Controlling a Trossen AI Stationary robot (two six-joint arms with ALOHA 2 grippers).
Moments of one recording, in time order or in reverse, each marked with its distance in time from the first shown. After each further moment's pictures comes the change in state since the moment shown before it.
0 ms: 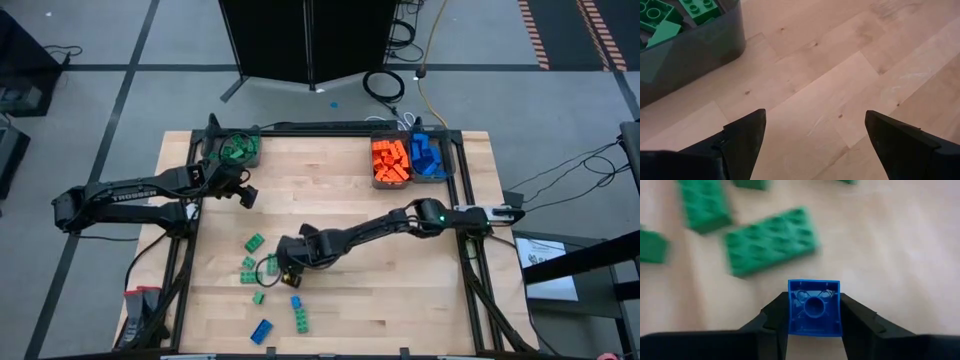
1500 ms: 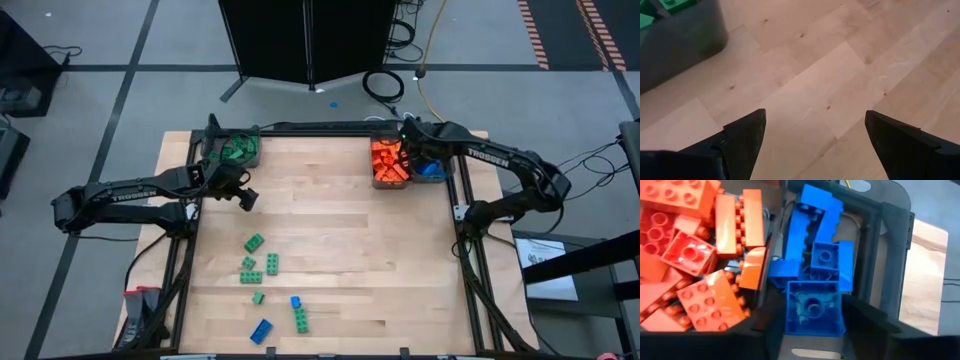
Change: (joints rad) left arm 0.000 0.000 0.000 0.001 0.068 0.017; right arm -0.917 -1.046 -0.929 -0.471 0.251 0.066
